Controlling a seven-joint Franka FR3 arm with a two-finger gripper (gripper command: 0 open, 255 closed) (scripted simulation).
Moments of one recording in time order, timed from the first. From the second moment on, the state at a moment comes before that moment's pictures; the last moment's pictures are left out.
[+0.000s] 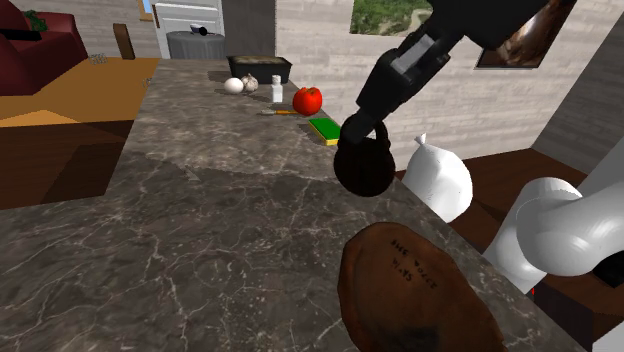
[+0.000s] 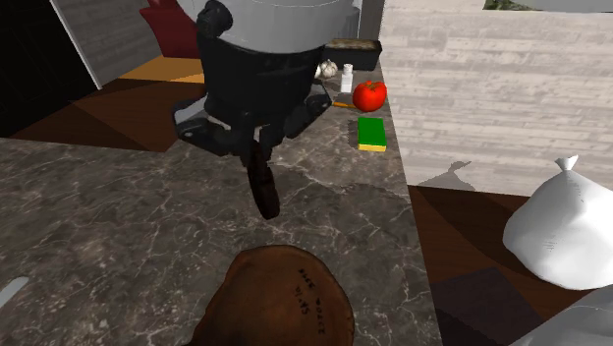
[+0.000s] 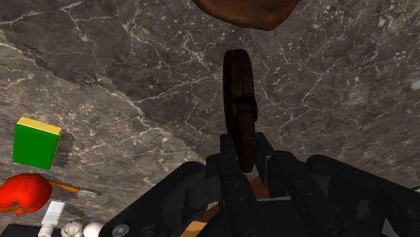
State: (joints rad) arm 0.17 -0.71 0.68 -1.98 0.17 1.81 0.61
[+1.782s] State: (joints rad) arm 0.10 -0.41 0.73 -1.75 0.20 1.53 0.65
